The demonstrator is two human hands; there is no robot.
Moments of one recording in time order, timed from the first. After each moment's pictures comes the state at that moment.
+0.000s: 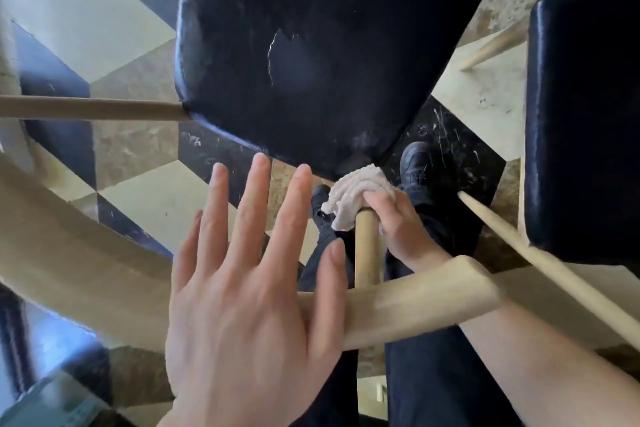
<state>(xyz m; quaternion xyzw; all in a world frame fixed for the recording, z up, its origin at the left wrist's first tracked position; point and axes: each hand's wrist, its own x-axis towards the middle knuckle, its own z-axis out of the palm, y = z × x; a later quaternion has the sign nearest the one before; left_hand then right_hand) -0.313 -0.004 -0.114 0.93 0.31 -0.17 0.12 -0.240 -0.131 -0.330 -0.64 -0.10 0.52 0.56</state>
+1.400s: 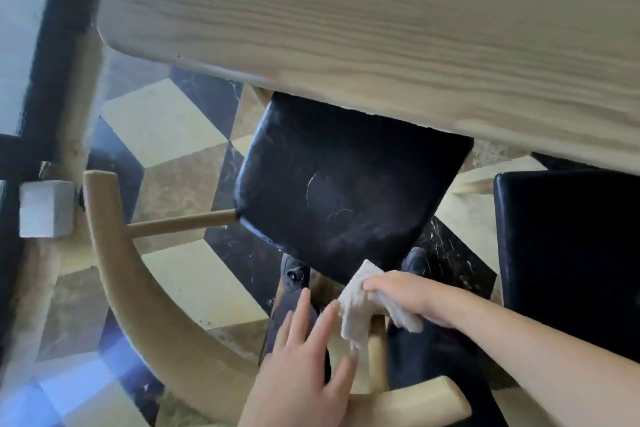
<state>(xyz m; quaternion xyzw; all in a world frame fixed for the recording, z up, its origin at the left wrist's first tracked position) -0.286 0.032 -0.105 0.78 0.38 -0.36 0.35 -0.128 -0.064 -0.244 -0.62 -0.07 0.76 0.18</state>
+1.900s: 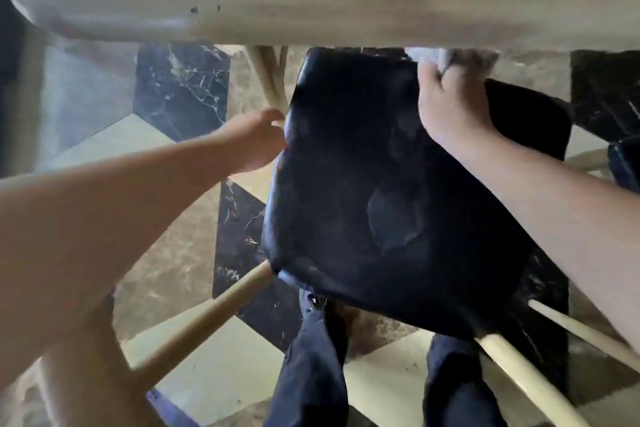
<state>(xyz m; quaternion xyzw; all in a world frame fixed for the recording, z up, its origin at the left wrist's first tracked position) -0.151 0.380 -0.298 0.84 0.34 -0.29 0.30 -0.016 0.155 -0.329 -0.94 -0.09 0.15 0.30</state>
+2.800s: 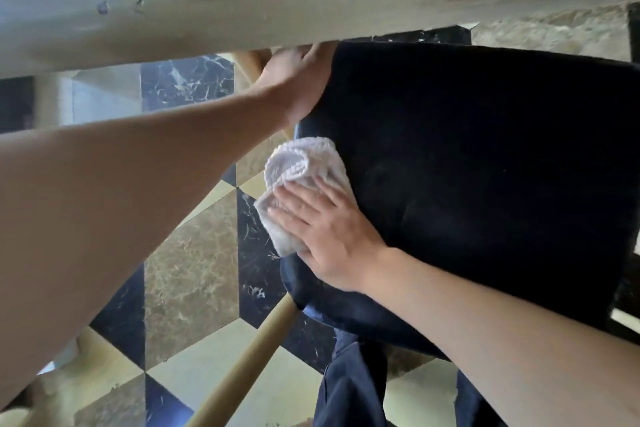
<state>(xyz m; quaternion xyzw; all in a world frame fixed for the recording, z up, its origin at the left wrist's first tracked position) -0.059 0.375 -0.326 0.88 0.28 -0.14 0.36 -0.181 0.232 -0.416 -0.80 -0.54 0.20 0.19</state>
